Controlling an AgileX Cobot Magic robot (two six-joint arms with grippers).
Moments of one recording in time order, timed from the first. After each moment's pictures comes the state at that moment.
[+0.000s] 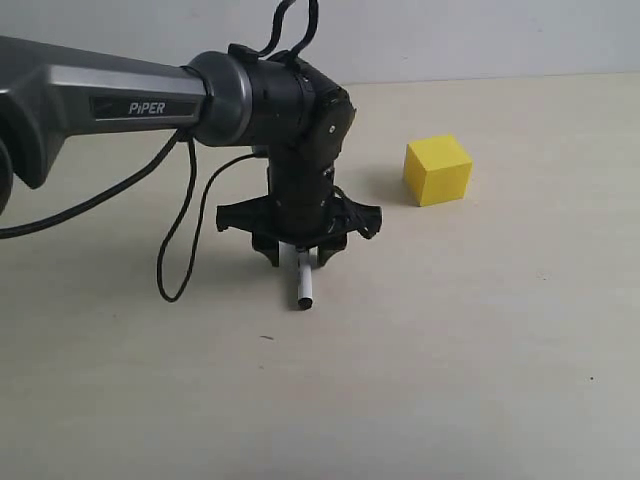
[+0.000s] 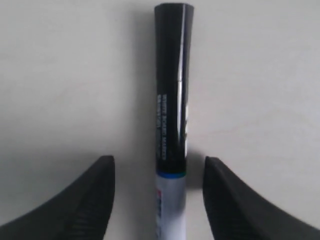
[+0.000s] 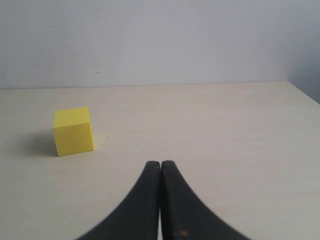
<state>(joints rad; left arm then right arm) -0.79 2.30 -1.71 0.15 0.99 -0.84 0.11 0.01 0.00 -0.02 0.28 0.03</state>
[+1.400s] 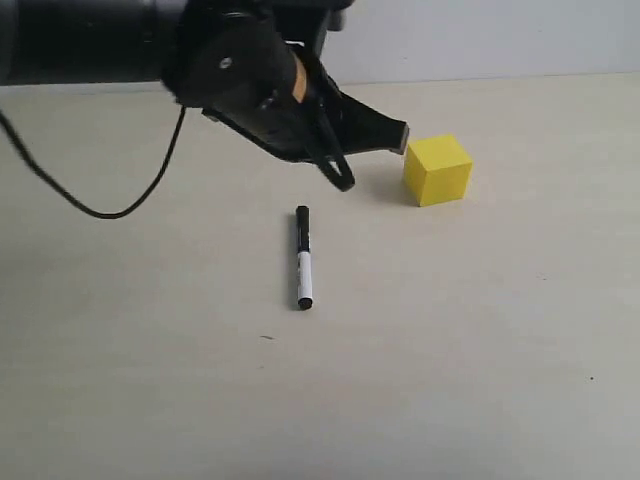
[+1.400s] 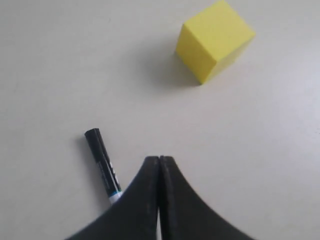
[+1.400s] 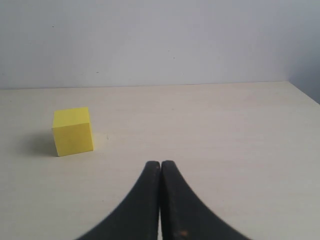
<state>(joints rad) -0.86 1.80 -1.33 0.32 0.53 -0.65 0.11 0.01 0.00 -0.02 0.28 0.03</state>
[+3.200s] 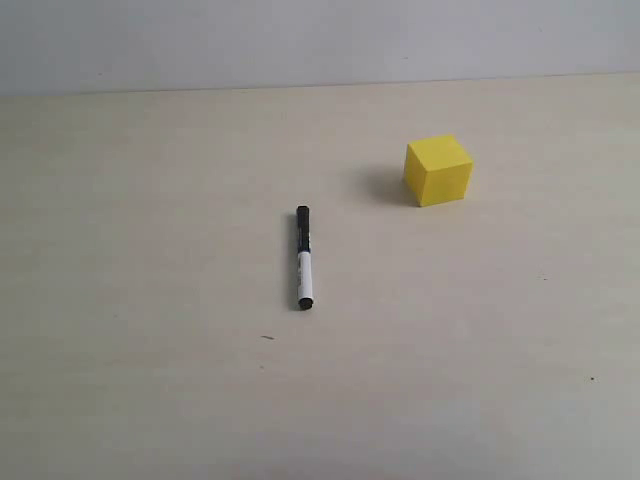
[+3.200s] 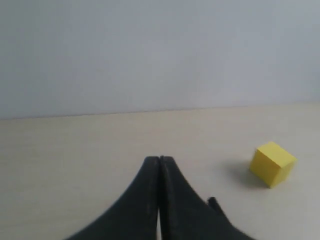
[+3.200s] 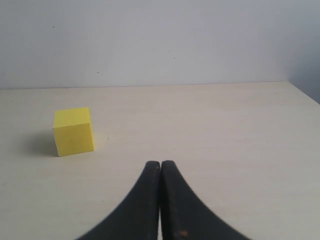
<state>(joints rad) -0.34 0.72 -0.40 0.42 -0.04 -0.57 0.11 0.01 0.00 -0.02 0.28 0.03</state>
